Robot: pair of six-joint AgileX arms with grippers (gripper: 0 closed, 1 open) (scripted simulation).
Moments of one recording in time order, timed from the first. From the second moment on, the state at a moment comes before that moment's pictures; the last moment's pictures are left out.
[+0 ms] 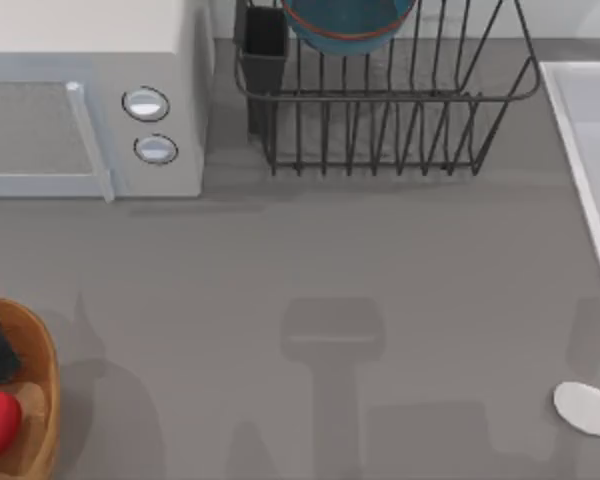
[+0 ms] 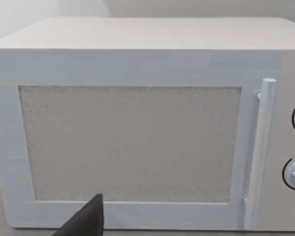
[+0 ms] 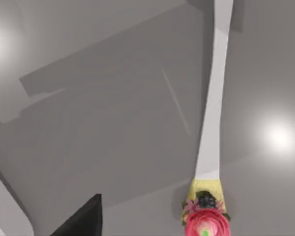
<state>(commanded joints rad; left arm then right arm) 0.00 0.00 0.00 0.00 0.00 0.00 -0.03 1.29 0.80 -1.09 0.01 -1.18</state>
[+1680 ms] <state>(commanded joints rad) 0.00 0.00 0.00 0.00 0.00 0.00 -0.03 1.51 0.53 -0.59 0.00 -1.17</state>
